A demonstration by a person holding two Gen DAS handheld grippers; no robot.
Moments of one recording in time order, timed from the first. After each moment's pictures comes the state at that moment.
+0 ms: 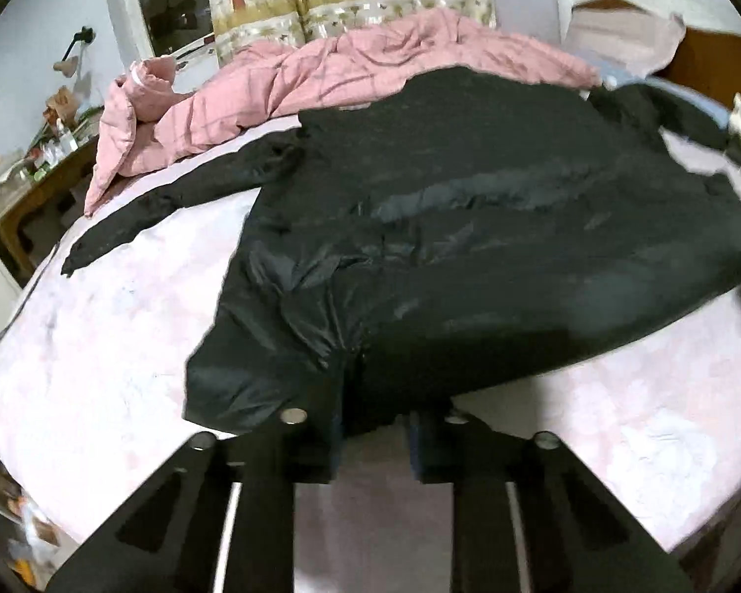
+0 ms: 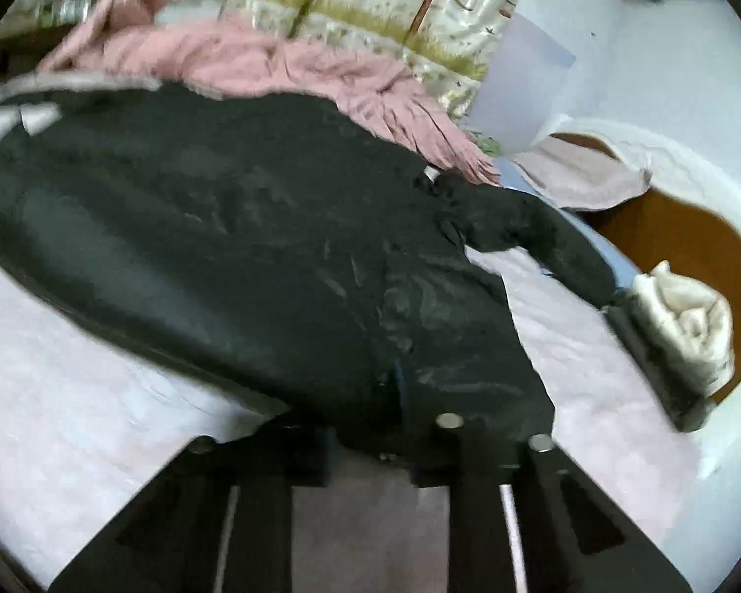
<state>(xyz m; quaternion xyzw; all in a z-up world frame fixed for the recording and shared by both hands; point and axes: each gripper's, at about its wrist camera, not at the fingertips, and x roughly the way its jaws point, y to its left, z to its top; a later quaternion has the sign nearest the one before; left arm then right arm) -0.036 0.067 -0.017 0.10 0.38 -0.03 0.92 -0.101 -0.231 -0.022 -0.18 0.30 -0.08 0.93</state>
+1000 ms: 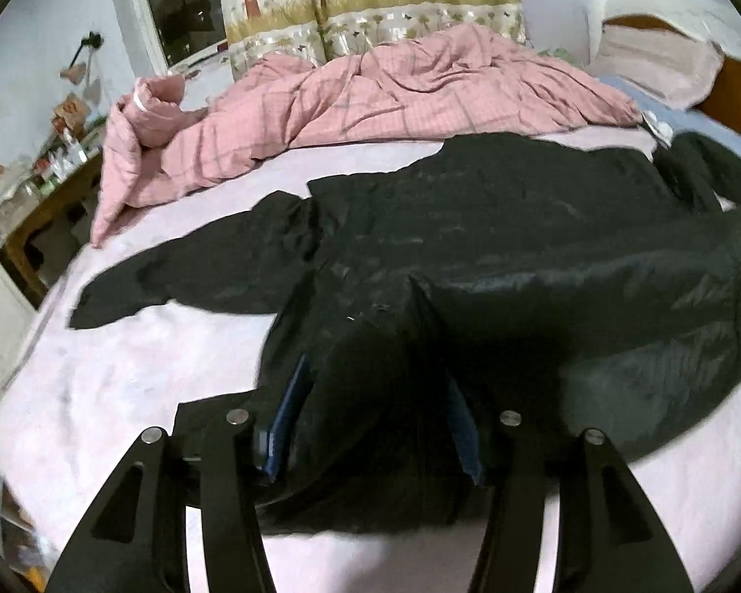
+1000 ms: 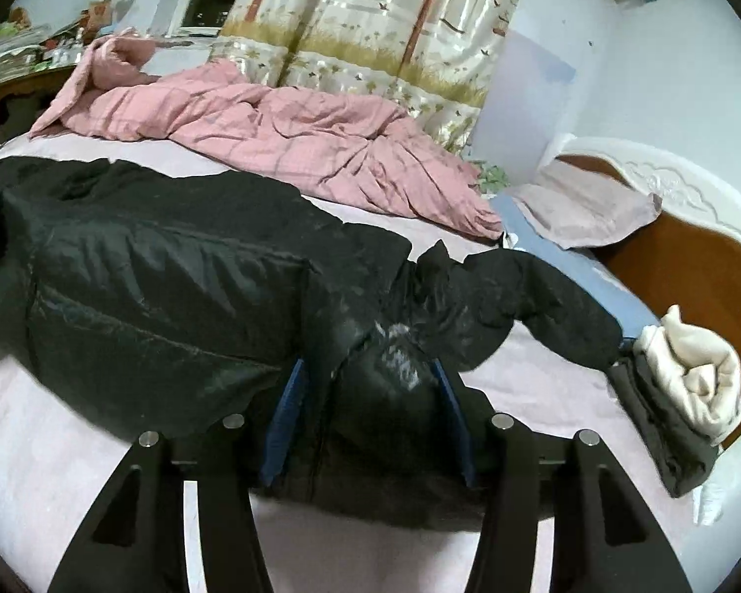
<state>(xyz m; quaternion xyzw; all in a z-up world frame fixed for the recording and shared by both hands) 0.075 0.062 0.025 0.09 0.37 -0.01 0.92 -0.003 -0.256 0.044 -0.14 0.30 -0.07 0.94</state>
